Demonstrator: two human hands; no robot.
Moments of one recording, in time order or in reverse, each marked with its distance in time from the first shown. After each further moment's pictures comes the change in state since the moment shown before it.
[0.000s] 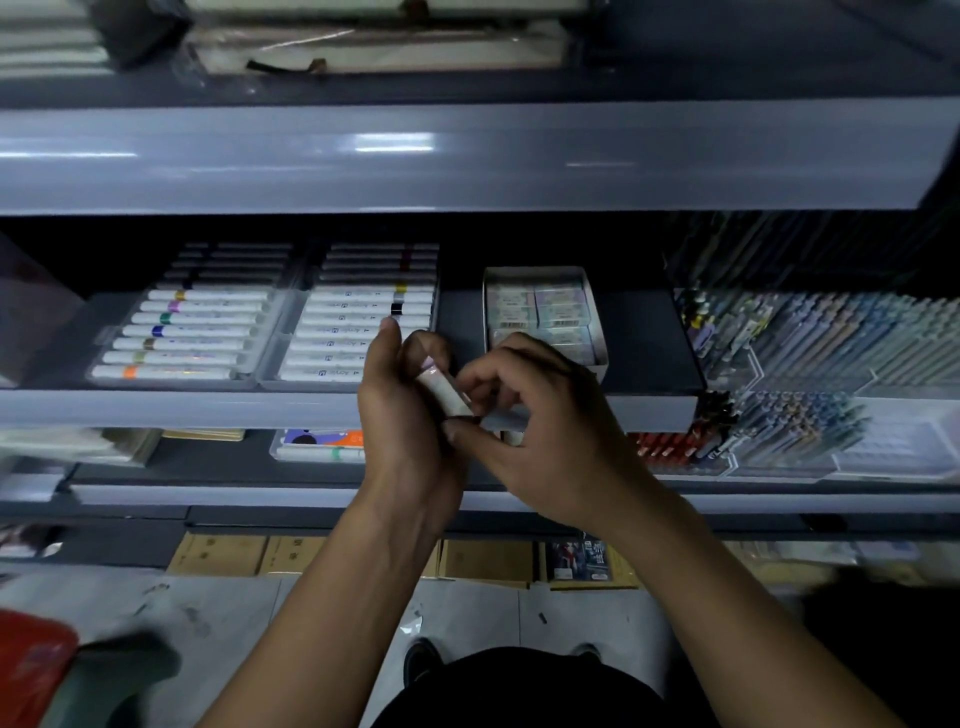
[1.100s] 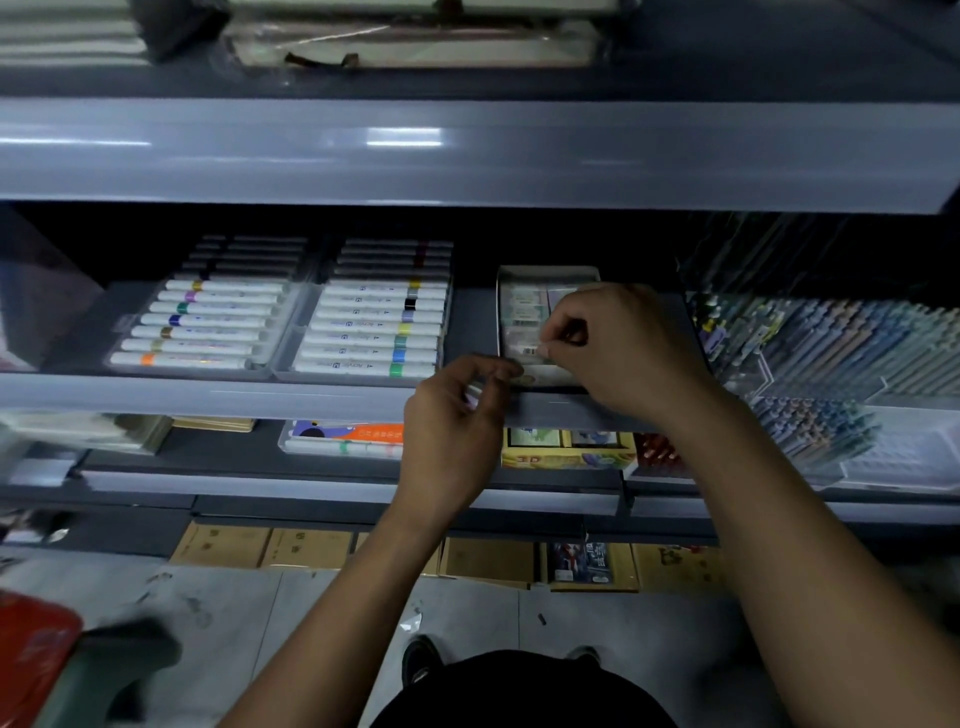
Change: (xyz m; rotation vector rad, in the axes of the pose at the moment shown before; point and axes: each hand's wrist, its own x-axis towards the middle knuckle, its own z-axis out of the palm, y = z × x) left_hand 0.014 -0.030 -0.034 1.054 -0.011 0.449; right_hand 0.047 0.049 -0.042 -0.309 -0.069 0.206
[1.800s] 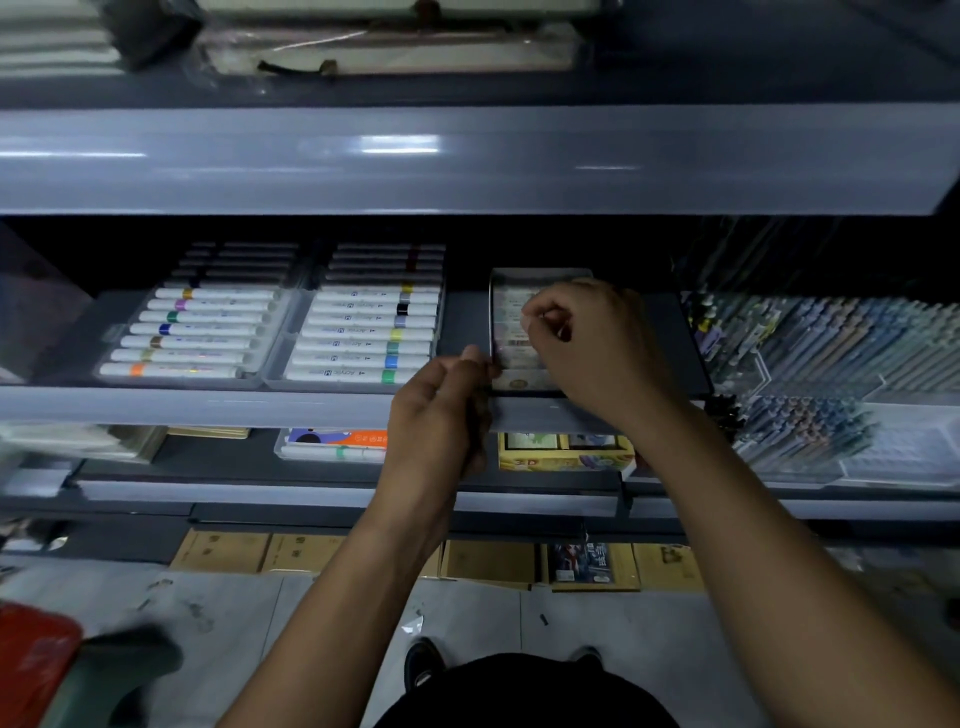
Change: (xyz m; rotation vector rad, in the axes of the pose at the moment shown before) left_hand -0.001 0.020 -0.009 -0.589 -0.101 -0.413; right_hand 0.007 0.002 0.022 0.112 0.198 -0.014
